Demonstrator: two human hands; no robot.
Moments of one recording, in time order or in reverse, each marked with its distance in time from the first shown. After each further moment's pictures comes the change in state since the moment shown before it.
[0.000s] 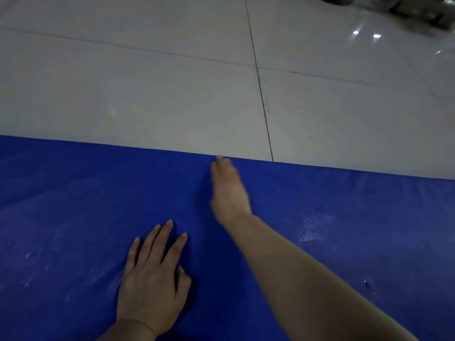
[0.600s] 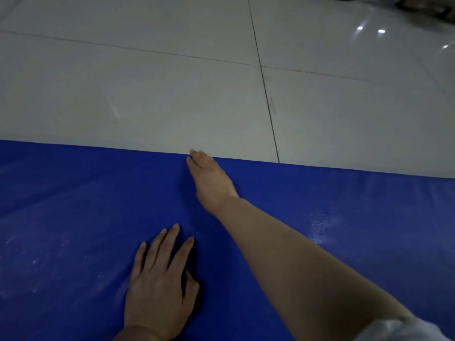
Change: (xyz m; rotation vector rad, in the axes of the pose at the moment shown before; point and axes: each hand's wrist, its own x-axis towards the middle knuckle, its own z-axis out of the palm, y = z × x) left_hand 0.002 -0.003 0.000 -0.038 -0.007 0.009; right_hand 0.045 -0.021 0.010 0.112 -0.017 -0.245
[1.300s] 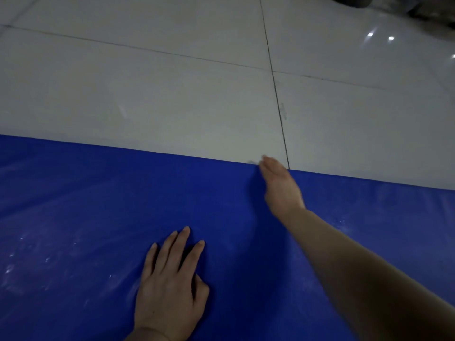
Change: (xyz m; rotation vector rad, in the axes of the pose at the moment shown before) left_hand 0.001 0.000 0.002 -0.027 0.034 0.000; right_hand -0.049 0.076 -0.037 -0.218 -0.007 0.287
